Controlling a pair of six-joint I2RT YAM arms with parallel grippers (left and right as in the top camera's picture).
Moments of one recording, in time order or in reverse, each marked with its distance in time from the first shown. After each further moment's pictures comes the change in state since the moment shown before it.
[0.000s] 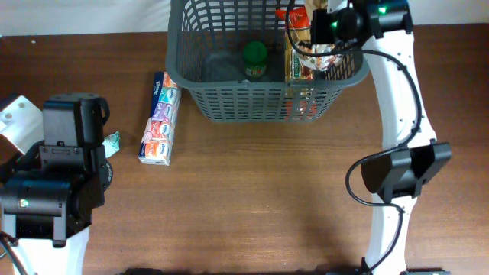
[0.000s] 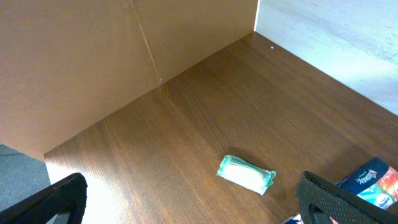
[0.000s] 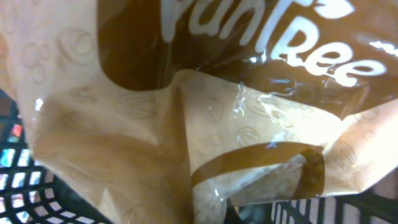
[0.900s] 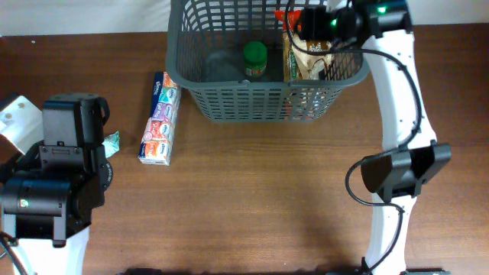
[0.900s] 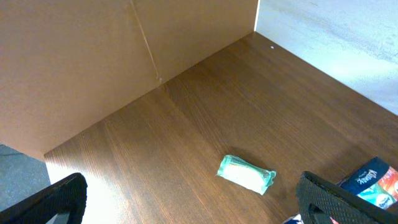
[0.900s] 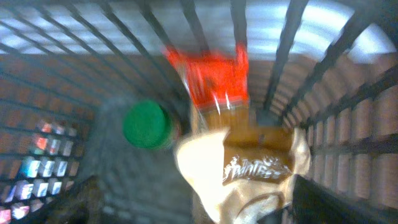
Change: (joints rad) left arm 0.000 0.000 0.000 0.000 0.000 0.000; right arm 0.000 0.002 0.098 0.009 -0.029 0.039
